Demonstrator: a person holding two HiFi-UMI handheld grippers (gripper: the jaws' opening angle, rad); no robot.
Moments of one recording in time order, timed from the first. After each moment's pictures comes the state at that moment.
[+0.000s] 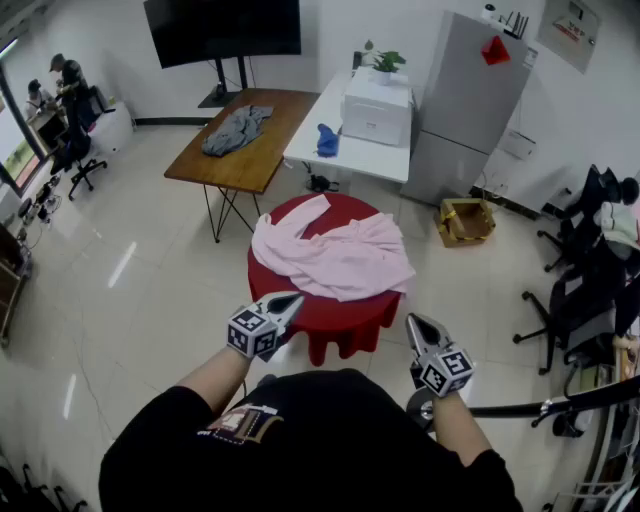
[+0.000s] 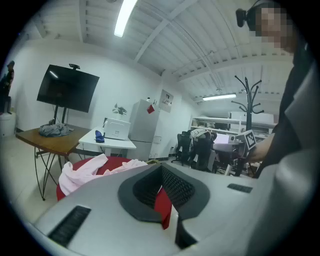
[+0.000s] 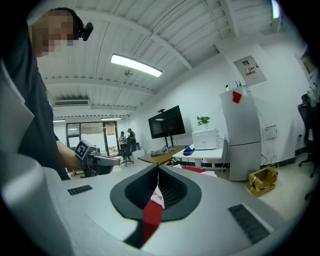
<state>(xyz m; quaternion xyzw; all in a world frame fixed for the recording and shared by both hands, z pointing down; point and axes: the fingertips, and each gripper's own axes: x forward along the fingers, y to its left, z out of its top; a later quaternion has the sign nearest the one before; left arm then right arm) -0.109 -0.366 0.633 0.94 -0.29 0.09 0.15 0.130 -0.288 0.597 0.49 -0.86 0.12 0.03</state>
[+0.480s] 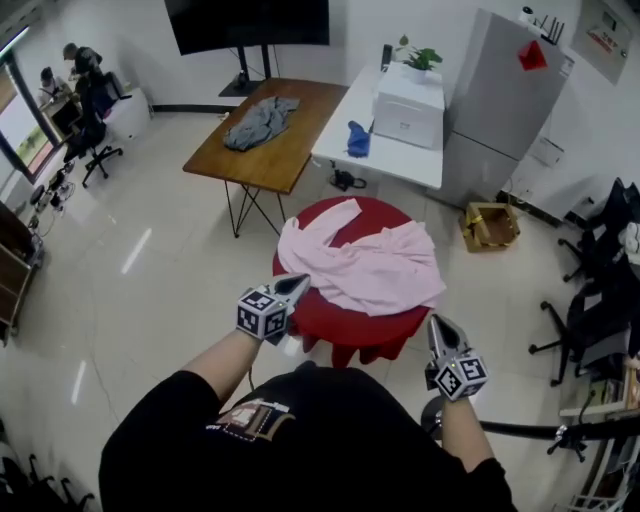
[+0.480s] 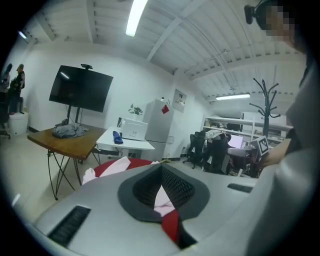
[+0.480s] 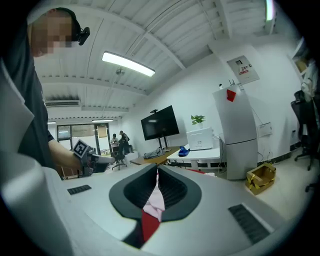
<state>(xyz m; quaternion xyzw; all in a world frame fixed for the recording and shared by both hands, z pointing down) -0.166 -0.475 0.638 0.92 -0.34 0.09 0.17 0.118 -0.355 0.613 0.54 -0.83 0.13 0.02</state>
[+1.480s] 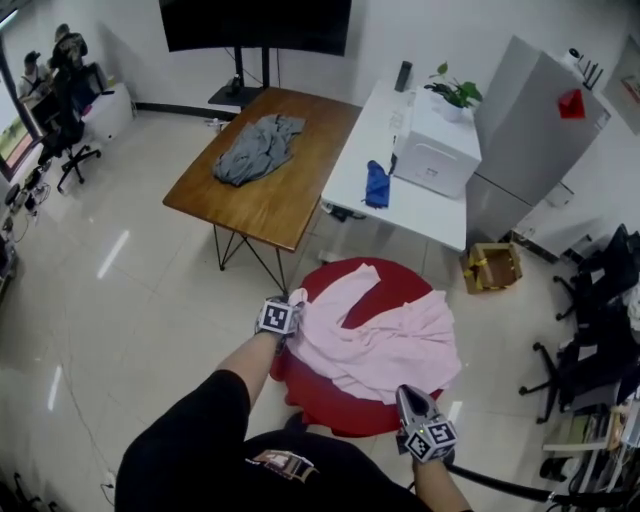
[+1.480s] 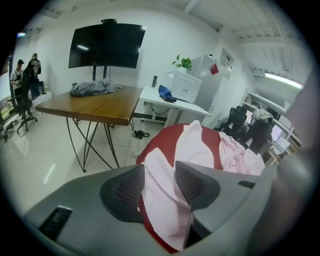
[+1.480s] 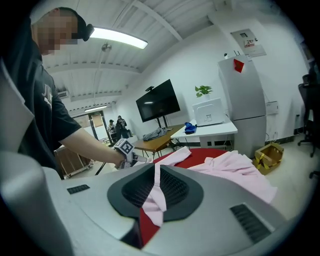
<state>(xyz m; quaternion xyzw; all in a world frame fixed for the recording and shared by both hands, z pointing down) -0.249 -0.763 0.870 0.81 -0.41 0.27 0.31 -0.007 -0.491 0.691 0.53 -0.81 0.23 0.10</state>
